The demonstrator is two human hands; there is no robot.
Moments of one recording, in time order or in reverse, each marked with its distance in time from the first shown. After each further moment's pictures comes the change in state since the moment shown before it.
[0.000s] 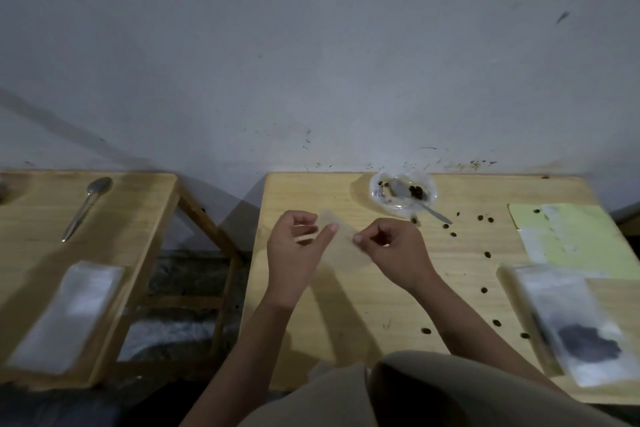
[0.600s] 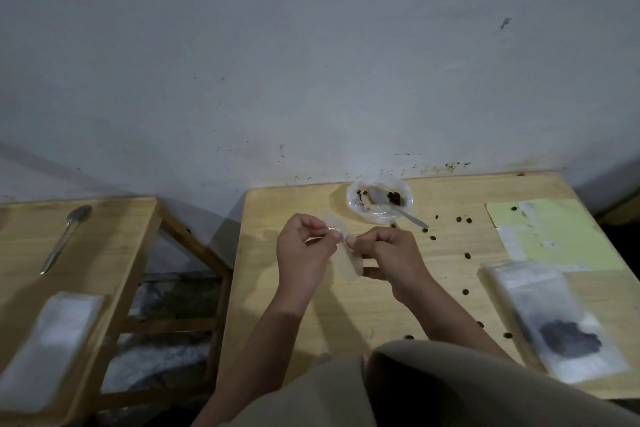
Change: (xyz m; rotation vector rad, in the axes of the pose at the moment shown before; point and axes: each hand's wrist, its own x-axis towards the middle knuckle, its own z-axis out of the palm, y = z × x) left_hand -0.006 0.027 0.052 -0.150 -0.065 -0.150; right_hand -0.006 -0.009 -0.034 0.455 0.002 0.361
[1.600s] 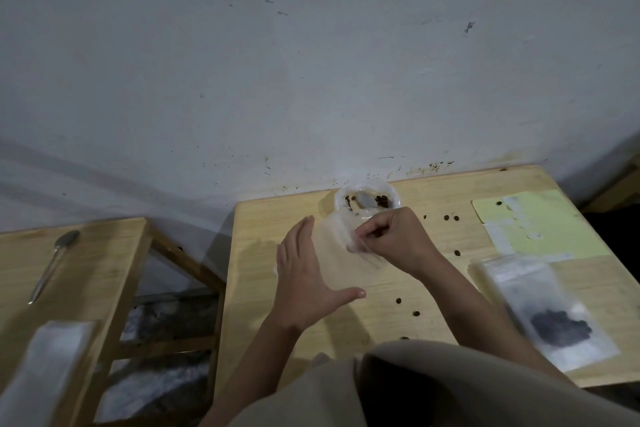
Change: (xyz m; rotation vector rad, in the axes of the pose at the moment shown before) left_hand -0.006 -0.027 -0.008 0.914 -0.283 0.473; right_hand 0.009 -0.025 -0.033 -0.491 -0.015 -0.321
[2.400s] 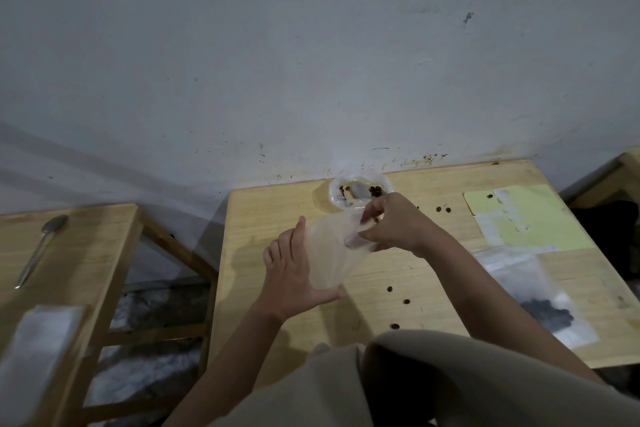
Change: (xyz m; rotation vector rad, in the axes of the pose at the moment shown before) left_hand -0.003 -0.044 0.026 0.288 -0.011 0.051; right_hand 0.010 -0.003 -0.012 -0.066 -0.218 0.182
